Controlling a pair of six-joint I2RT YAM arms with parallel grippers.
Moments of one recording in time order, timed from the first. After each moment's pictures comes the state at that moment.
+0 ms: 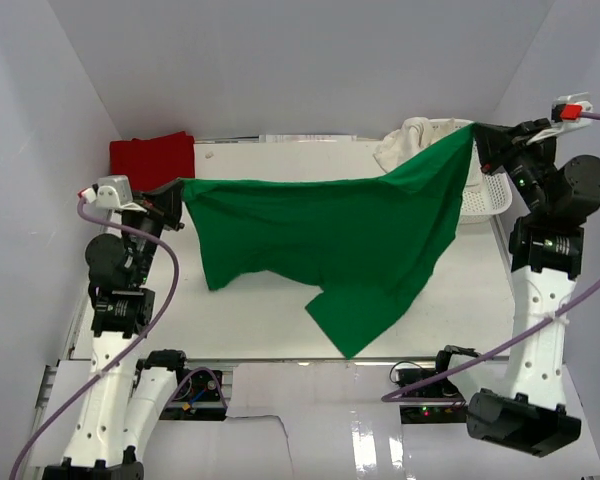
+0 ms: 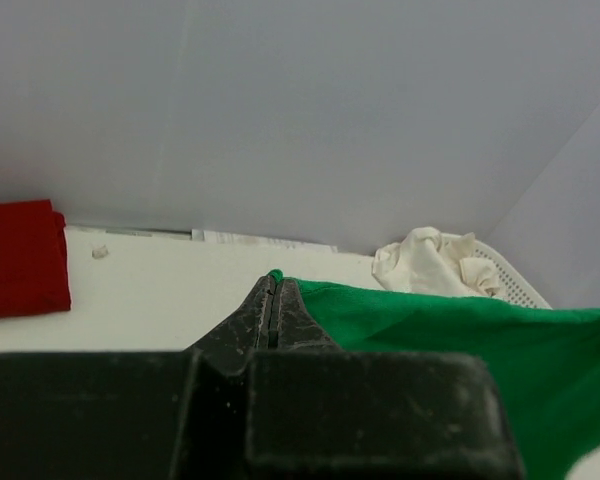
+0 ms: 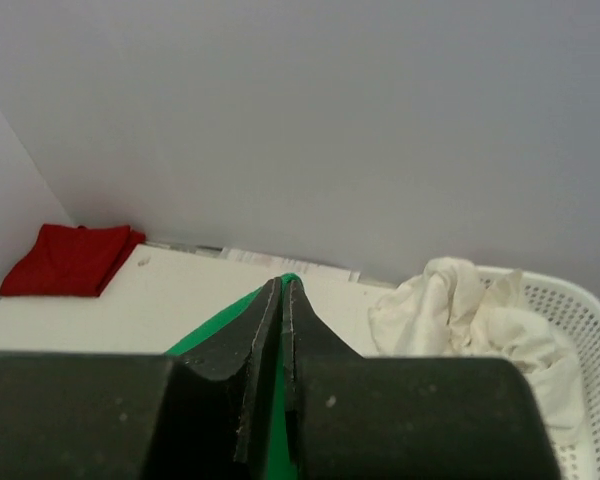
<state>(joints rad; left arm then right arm) -0.06 0.63 0.79 0.11 0.15 -0.39 -0.23 0.97 1.27 0.00 -0.60 0.28</state>
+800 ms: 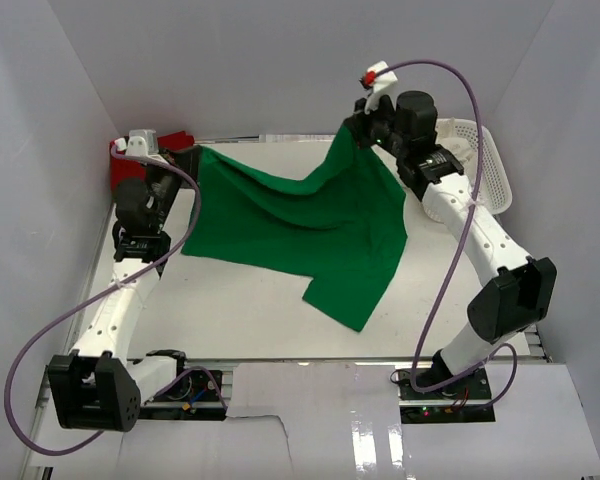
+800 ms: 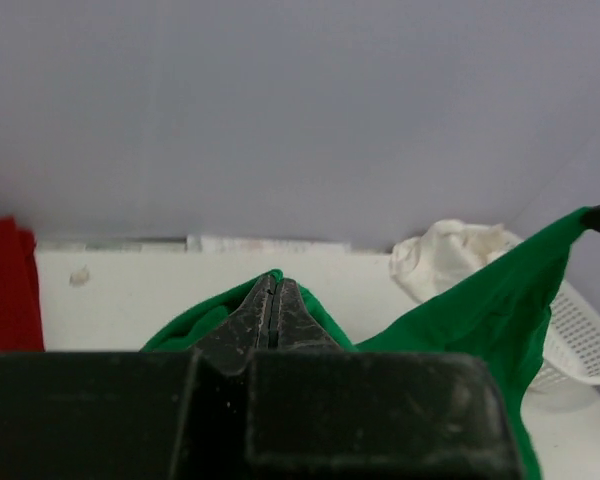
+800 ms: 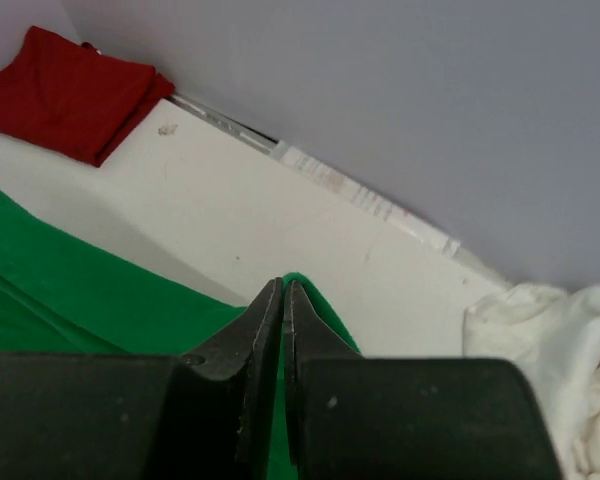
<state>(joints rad) -0.06 1.14 0.86 0.45 0.20 -0.36 0.36 1.62 1.56 -0.10 -0.26 -0.05</state>
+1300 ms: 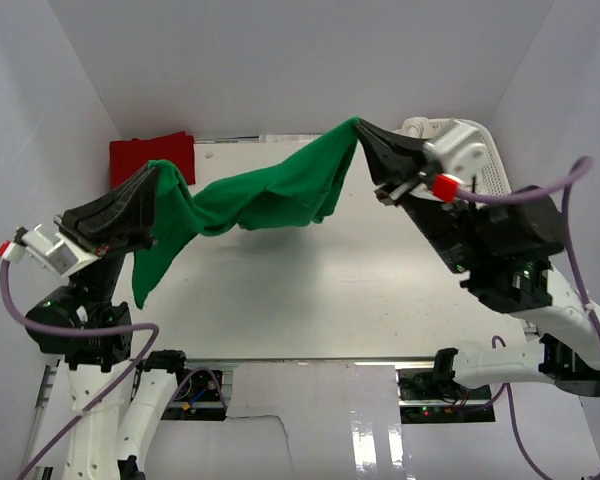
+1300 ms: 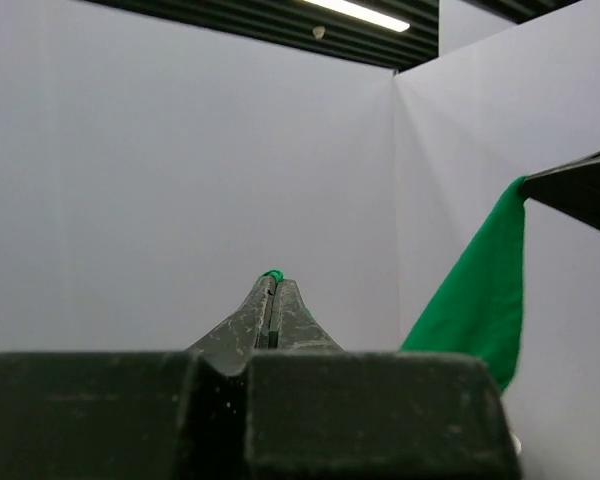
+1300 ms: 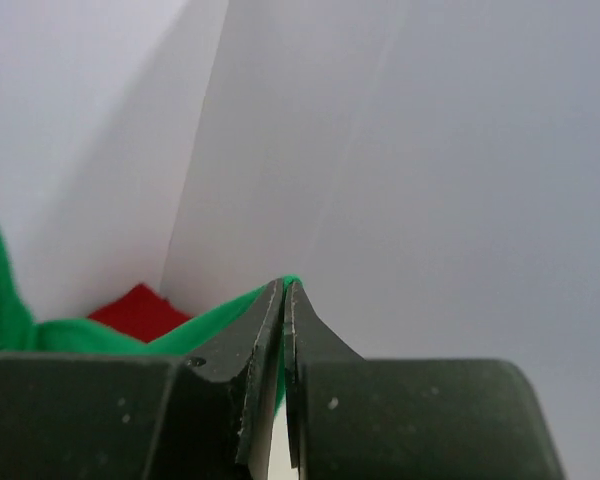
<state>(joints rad) -0.06 0.60 1.01 0.49 0.40 -0.38 1.22 1.15 1.68 -0.03 0.39 -0.57</state>
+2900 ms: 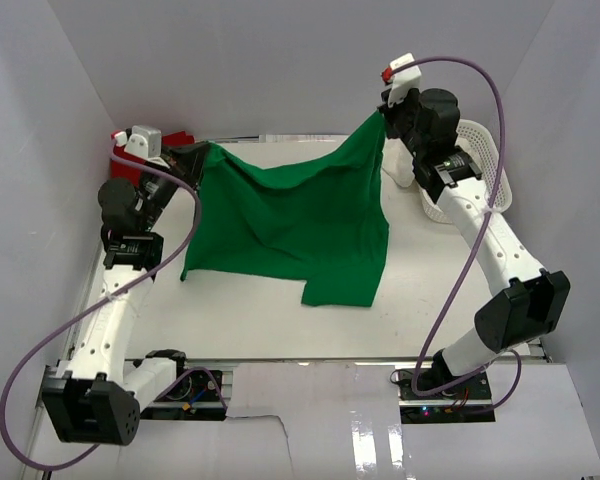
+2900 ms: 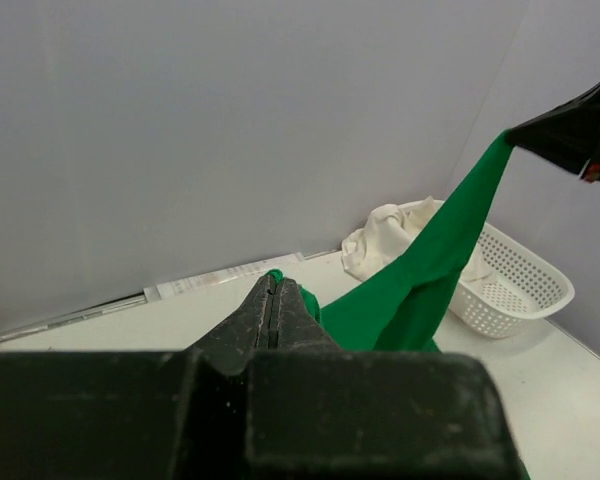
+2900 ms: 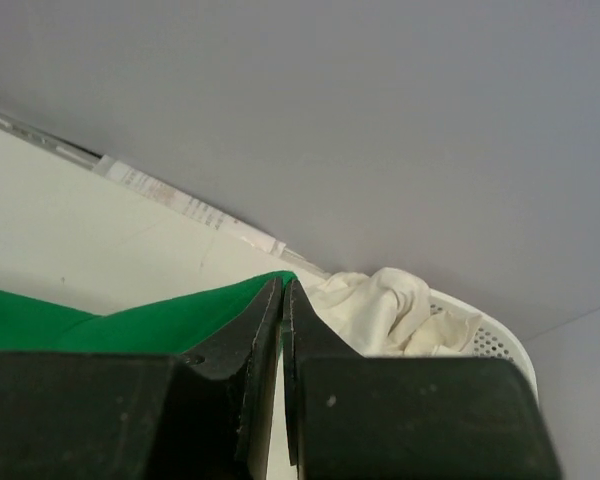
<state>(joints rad) -0.06 1.02 0.95 0.40 0.44 -0.28 0.38 1.53 1.58 -0.10 0.04 -0.32</state>
